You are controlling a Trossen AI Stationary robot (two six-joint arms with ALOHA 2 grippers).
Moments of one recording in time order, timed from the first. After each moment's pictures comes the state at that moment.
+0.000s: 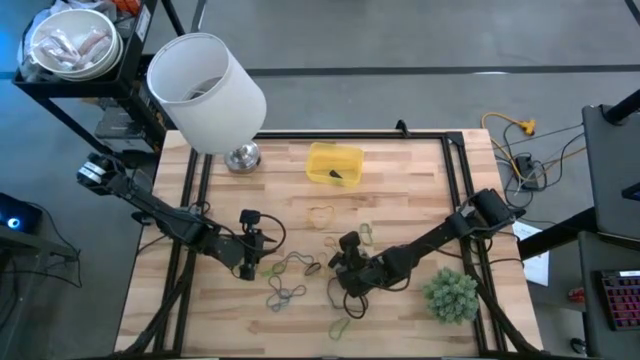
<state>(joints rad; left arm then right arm) -0.50 1.09 0.53 -0.16 -0.51 -0.12 0.44 1.95 1.09 -0.20 0.59 -0.17</state>
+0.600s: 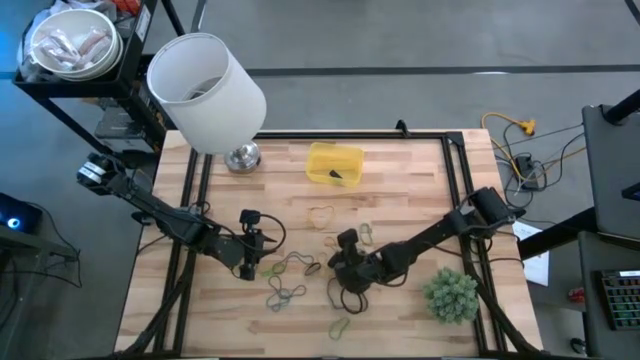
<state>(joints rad) -0.50 1.09 0.53 -0.16 -0.51 -0.12 0.41 1.95 1.09 -0.18 0.53 -0.17</state>
